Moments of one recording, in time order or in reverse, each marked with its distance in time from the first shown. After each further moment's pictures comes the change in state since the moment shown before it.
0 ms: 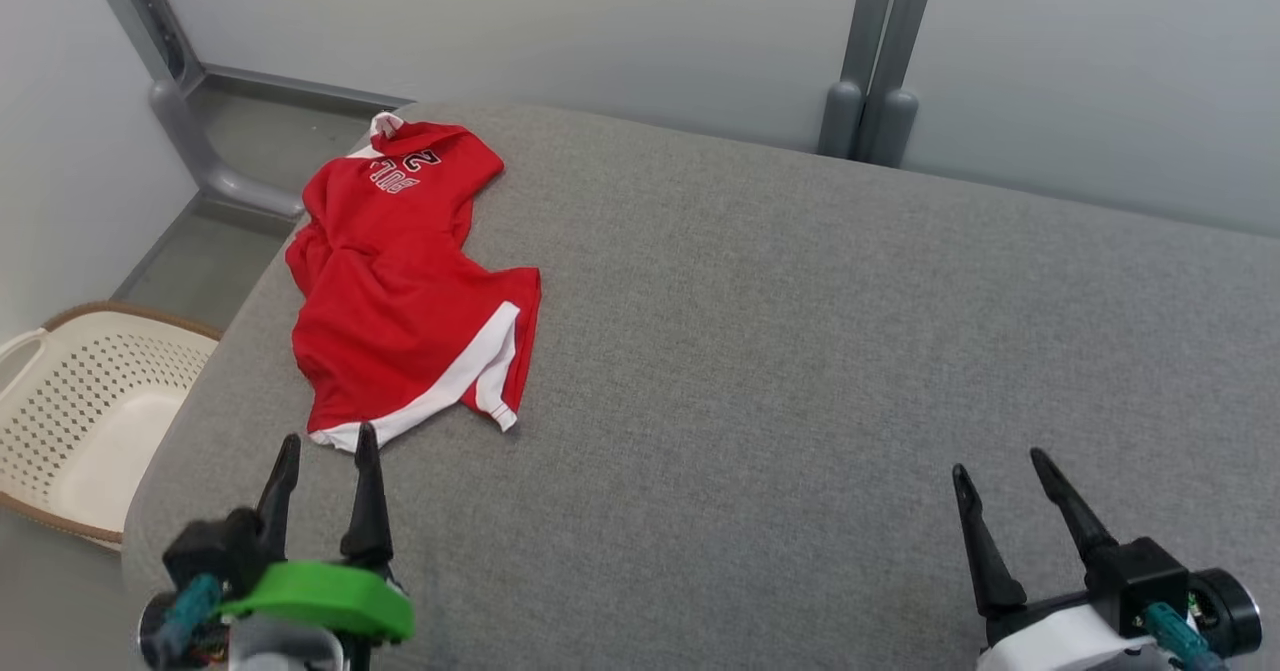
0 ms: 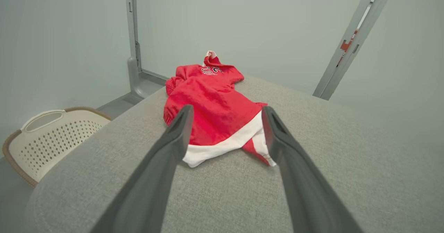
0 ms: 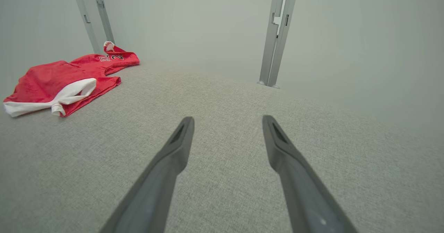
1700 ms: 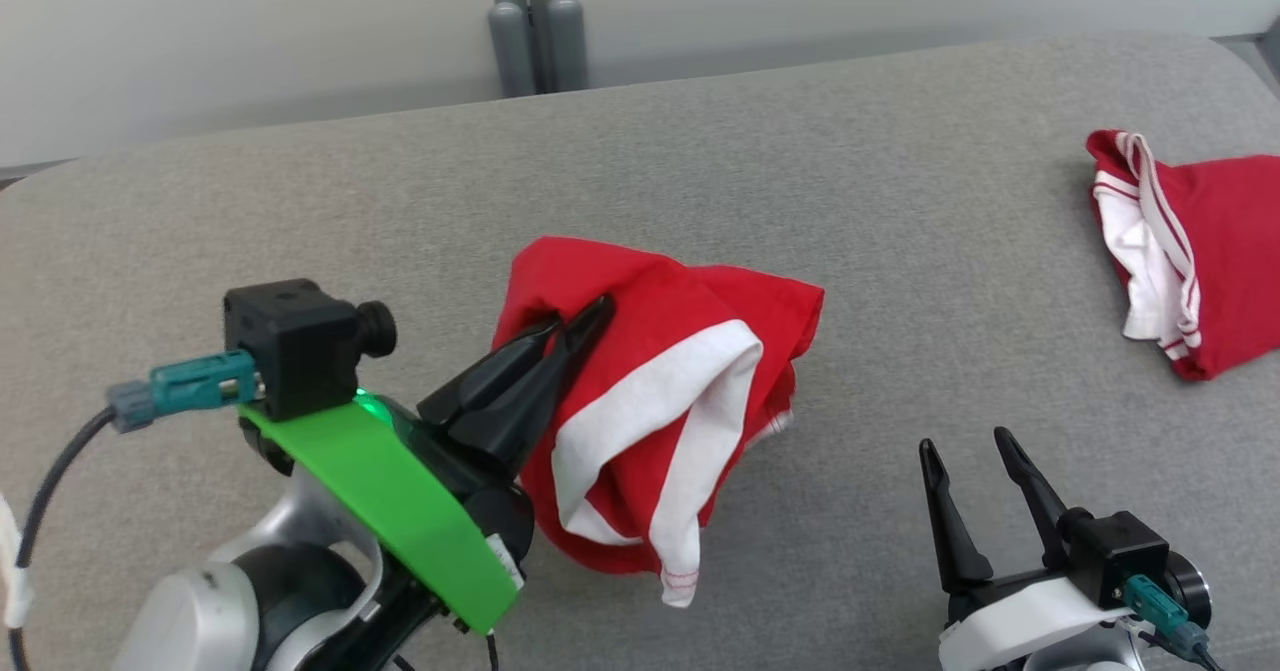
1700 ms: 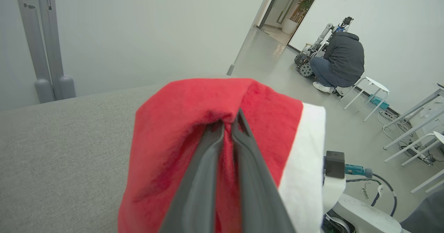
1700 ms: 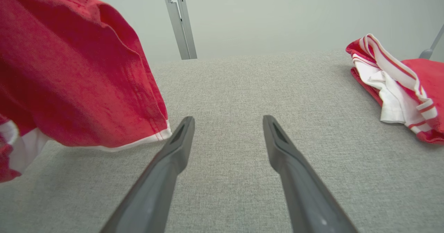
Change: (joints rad) left arm -0.201 0.242 -0.354 -0.846 -0.570 0.102 0.835; right arm -0.072 0.021 0.042 0.041 0.105 0.000 0.000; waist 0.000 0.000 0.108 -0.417
